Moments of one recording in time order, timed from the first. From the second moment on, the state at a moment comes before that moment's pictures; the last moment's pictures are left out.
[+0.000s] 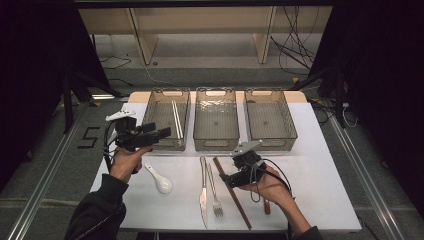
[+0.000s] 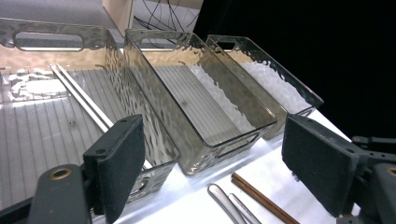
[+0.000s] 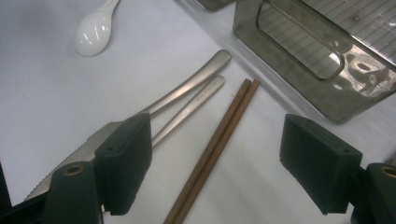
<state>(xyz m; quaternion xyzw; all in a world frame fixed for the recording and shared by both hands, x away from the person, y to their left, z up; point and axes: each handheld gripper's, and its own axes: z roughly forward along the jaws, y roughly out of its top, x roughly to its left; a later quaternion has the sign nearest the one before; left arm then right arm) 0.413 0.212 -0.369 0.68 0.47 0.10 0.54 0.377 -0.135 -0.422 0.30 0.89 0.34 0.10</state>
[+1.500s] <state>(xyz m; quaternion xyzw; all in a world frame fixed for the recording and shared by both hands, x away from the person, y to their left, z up) 0.343 0.189 -0.439 0.72 0.40 0.15 0.55 0.378 -0.127 -0.457 0.34 0.92 0.18 0.08</state>
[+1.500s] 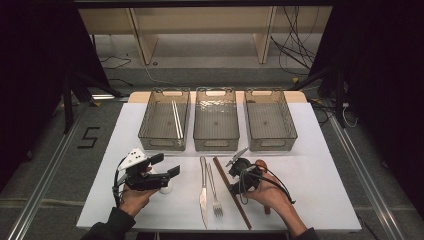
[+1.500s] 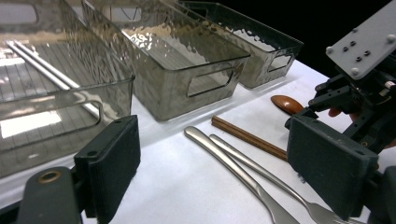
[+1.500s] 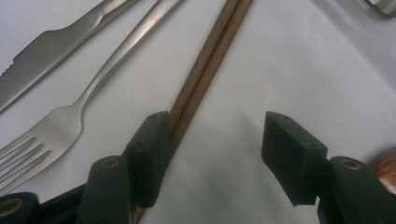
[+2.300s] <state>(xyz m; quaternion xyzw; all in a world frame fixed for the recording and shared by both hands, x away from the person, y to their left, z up) 0.339 0.190 -0.440 0.72 0.39 0.15 0.55 0.378 -0.127 -0.461 0.34 0.93 0.15 0.06</state>
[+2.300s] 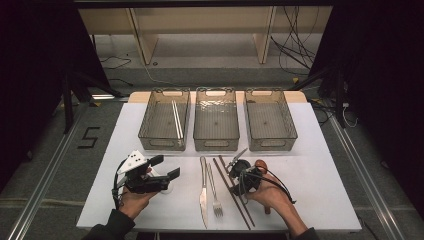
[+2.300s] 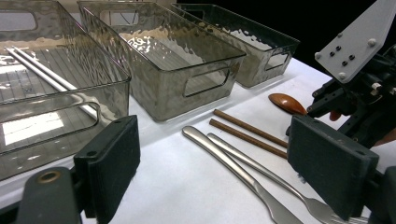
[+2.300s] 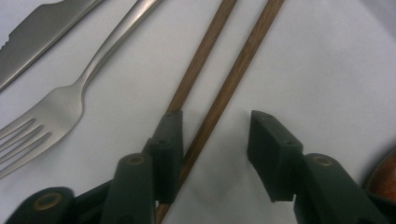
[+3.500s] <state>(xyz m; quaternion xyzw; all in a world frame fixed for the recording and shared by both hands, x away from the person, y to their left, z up) 0.340 0.186 -0.443 0.73 0.39 0.14 0.55 0.384 -0.124 -0.457 0.36 0.93 0.11 0.02</state>
